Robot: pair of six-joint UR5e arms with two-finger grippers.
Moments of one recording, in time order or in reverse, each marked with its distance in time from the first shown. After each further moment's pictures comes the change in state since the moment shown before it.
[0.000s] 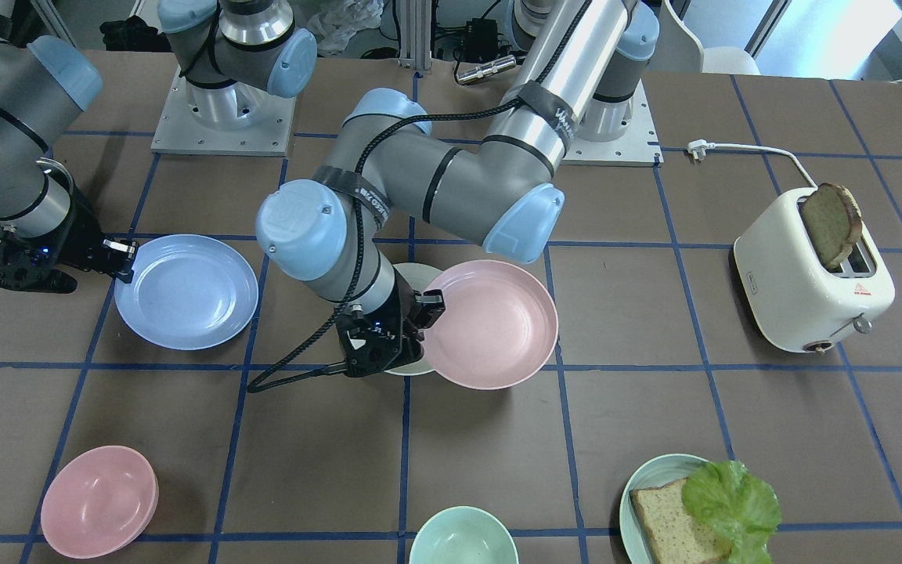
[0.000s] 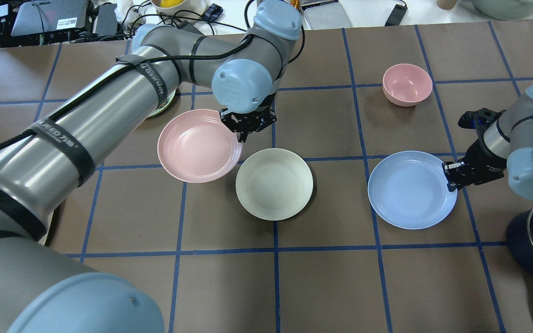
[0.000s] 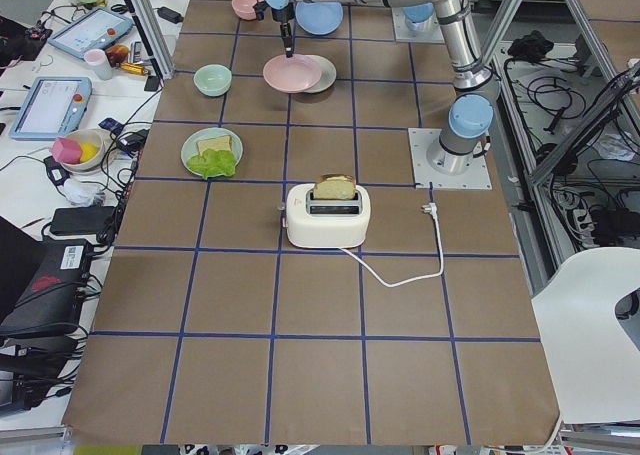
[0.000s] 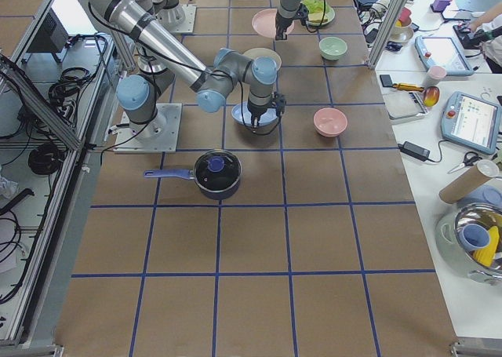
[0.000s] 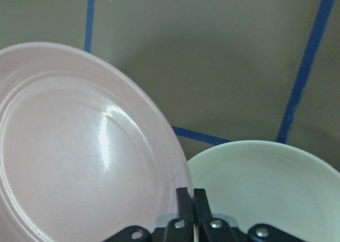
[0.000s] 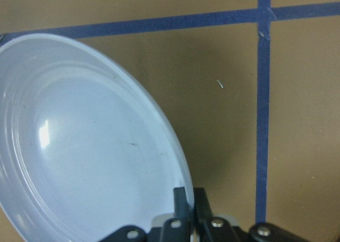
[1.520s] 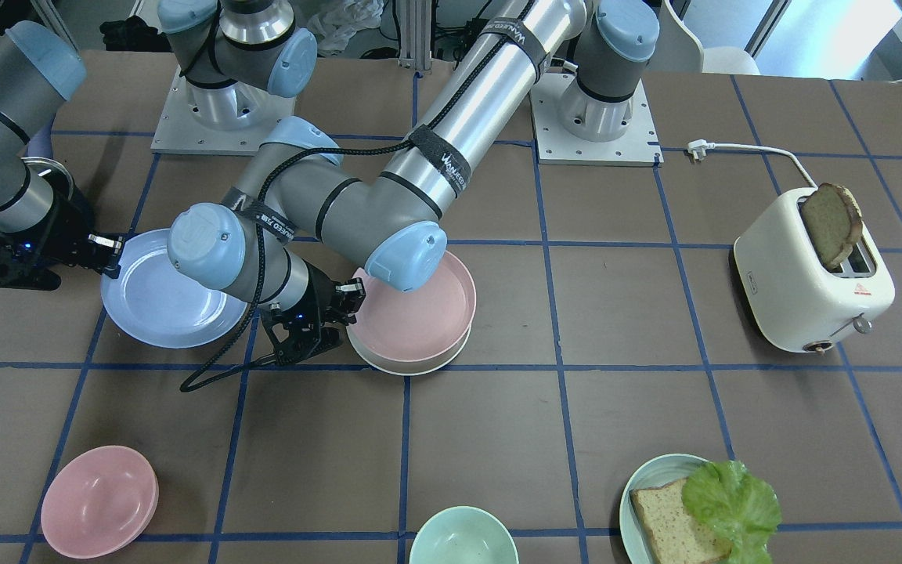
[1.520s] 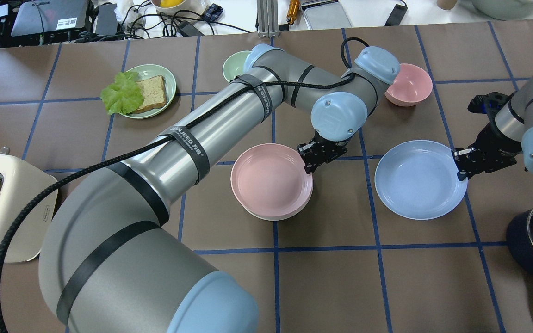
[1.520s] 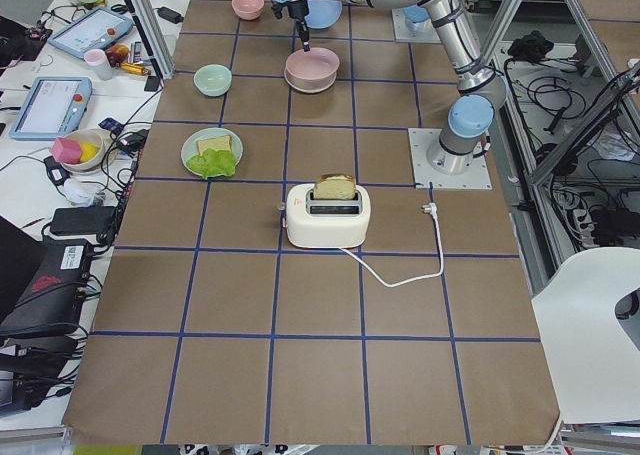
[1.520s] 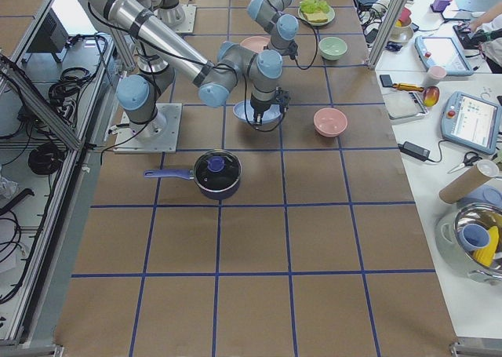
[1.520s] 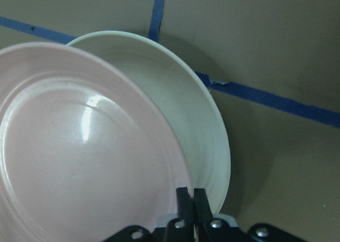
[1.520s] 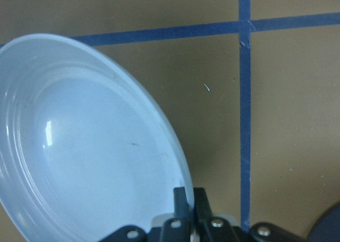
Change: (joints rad) left arm -0.120 -0.157 0.121 -0.074 -0.082 -0.217; right arm 0.005 -0.011 -0.057 0.074 -0.019 0.009
